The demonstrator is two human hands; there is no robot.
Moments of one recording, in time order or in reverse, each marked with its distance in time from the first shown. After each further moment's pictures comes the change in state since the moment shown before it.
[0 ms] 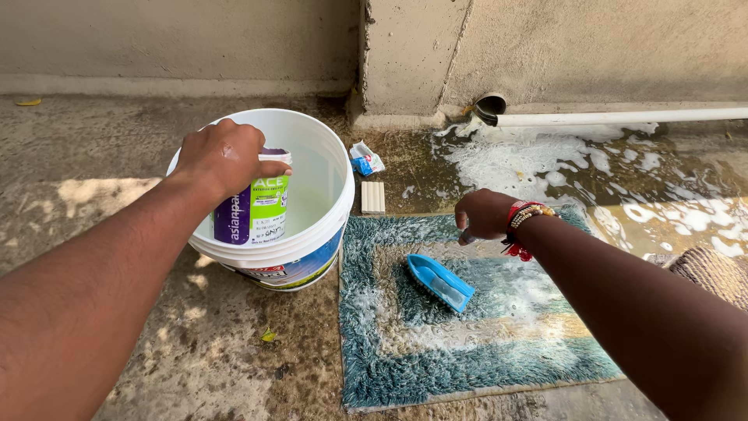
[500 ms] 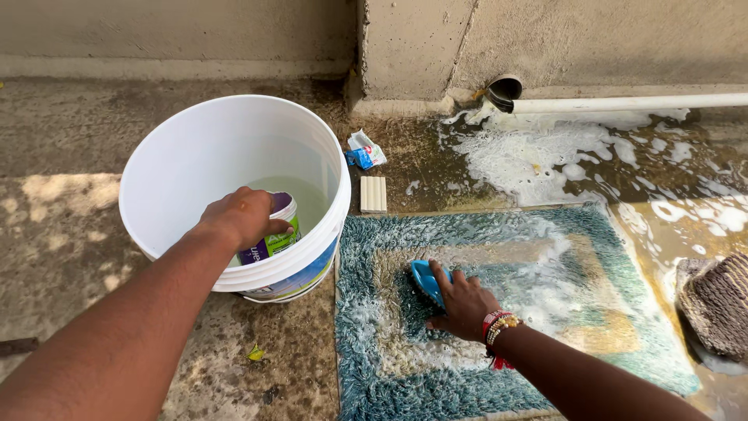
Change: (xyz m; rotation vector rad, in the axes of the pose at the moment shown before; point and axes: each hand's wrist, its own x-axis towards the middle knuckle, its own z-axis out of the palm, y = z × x) left_hand 0.027 0.008 0.113 -0.151 -0.380 -0.098; right_hand -0.004 -0.064 0.138 0.127 -0.074 0.046
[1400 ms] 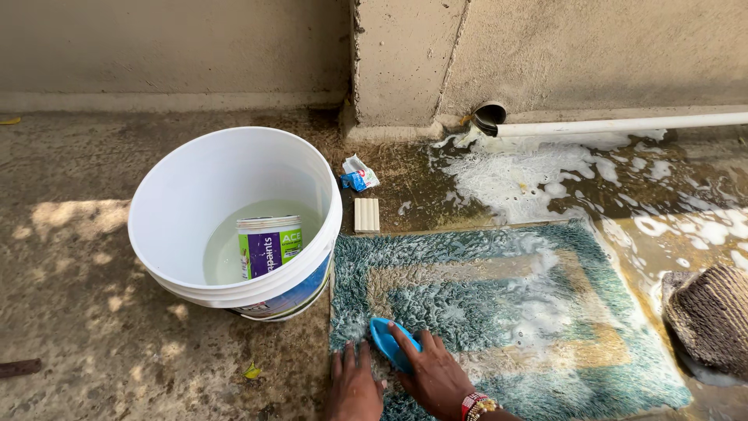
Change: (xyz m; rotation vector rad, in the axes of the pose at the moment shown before) left_hand -0.092 0.122 0.230 -0.335 -0.318 0.017; right_hand -0.038 -0.039 0.074 0.342 0.236 -0.219
